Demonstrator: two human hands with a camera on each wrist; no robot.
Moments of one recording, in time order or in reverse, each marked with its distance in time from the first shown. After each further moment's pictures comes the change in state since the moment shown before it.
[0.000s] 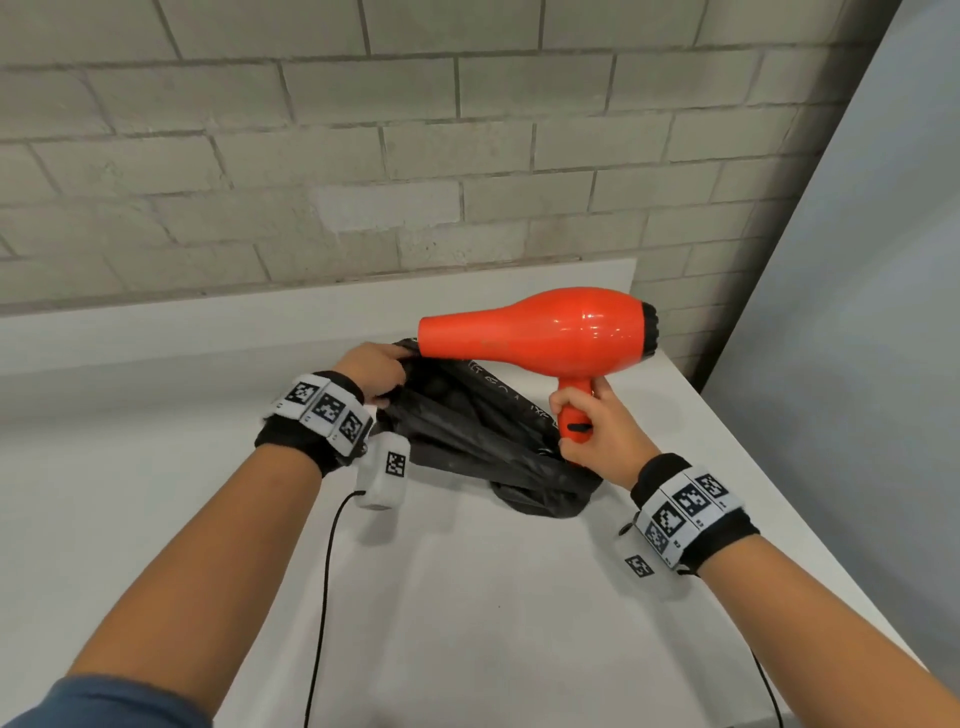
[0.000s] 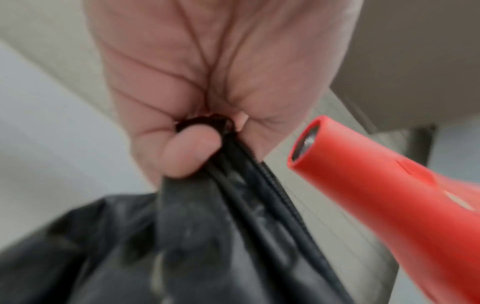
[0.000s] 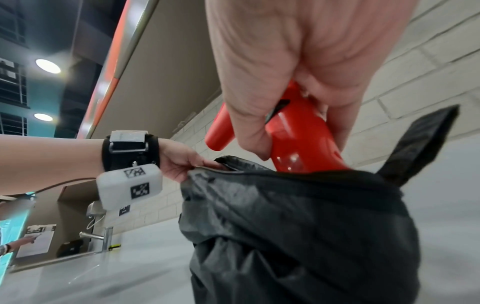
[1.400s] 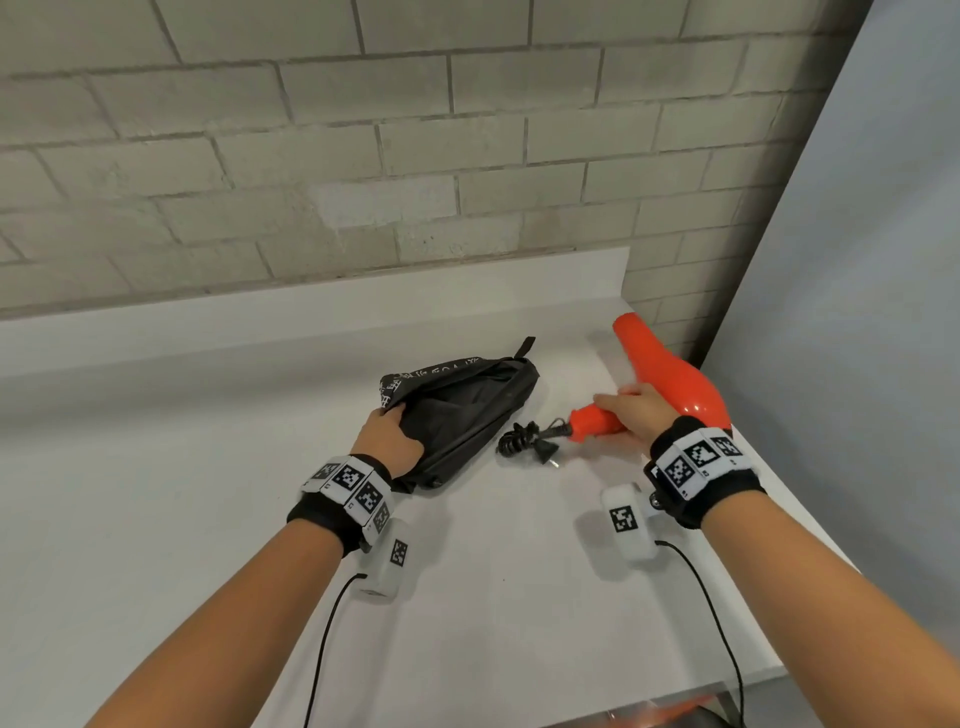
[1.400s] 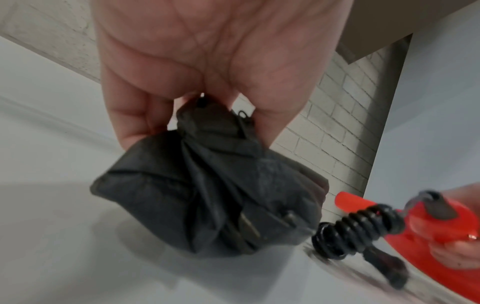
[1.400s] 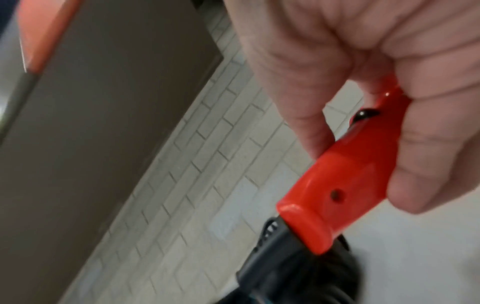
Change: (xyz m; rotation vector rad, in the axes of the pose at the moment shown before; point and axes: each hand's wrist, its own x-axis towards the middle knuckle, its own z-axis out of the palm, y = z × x) left_hand -0.037 -0.061 0.052 0.253 0.027 -0.034; right_hand 0.007 0.030 -0.015 0.440 0.252 0.871
